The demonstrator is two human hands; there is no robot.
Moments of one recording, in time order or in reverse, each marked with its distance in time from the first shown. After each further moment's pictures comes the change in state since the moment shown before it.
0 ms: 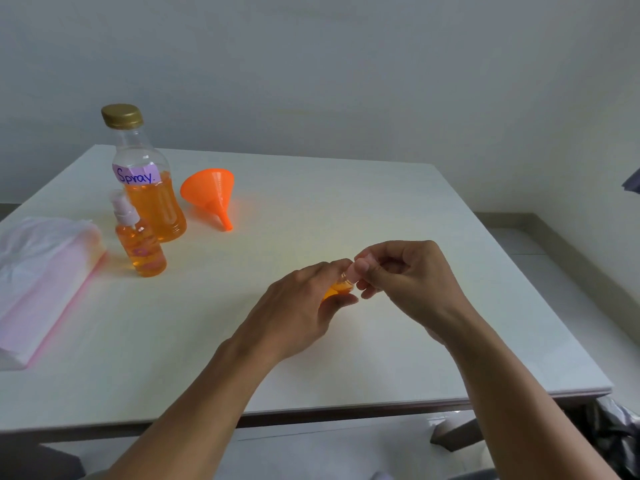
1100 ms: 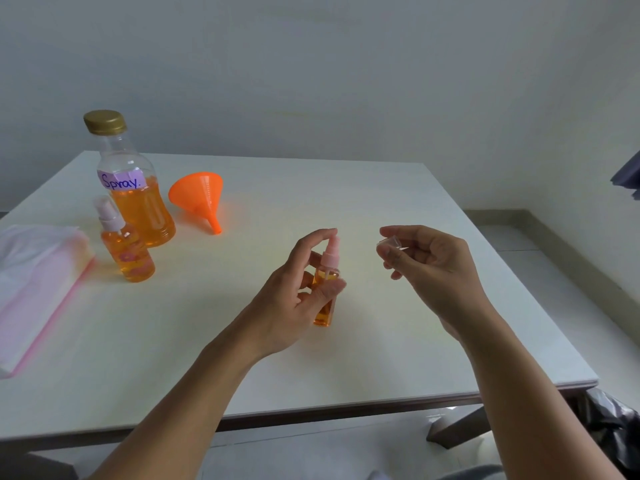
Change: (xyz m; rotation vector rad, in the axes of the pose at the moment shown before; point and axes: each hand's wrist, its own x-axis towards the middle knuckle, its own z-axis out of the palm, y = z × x) left_hand 0.005 0.004 -0.001 -0.554 -0.045 -0.152; right_hand 0.000 0.018 -0.030 0.142 0.217 0.008
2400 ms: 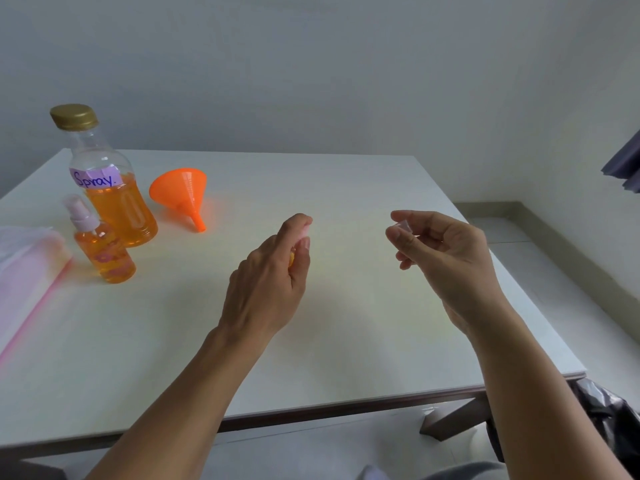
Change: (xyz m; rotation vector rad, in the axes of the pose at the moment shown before) left_hand 0.016 0.005 0.010 0.590 0.403 0.139; right_hand 0.003 -0.001 -0.023 0.106 0.074 0.006
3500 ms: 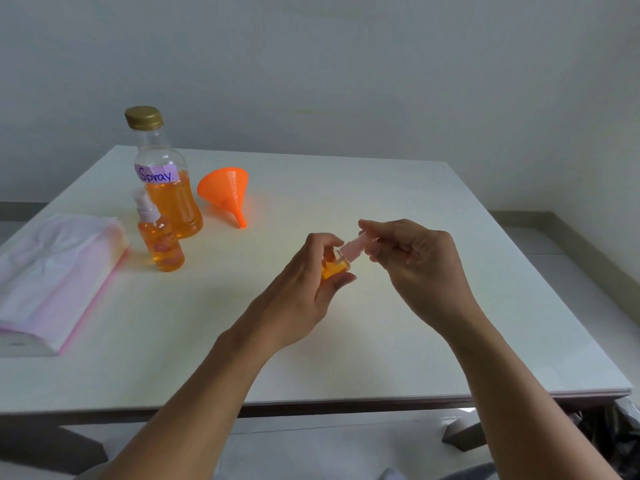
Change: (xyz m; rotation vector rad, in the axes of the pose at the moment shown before) left_hand -0.016 -0.016 -0.028 -0.195 -0.312 -0.030; right_hand -0.012 -0.002 0.067 -0.234 -0.162 -0.278
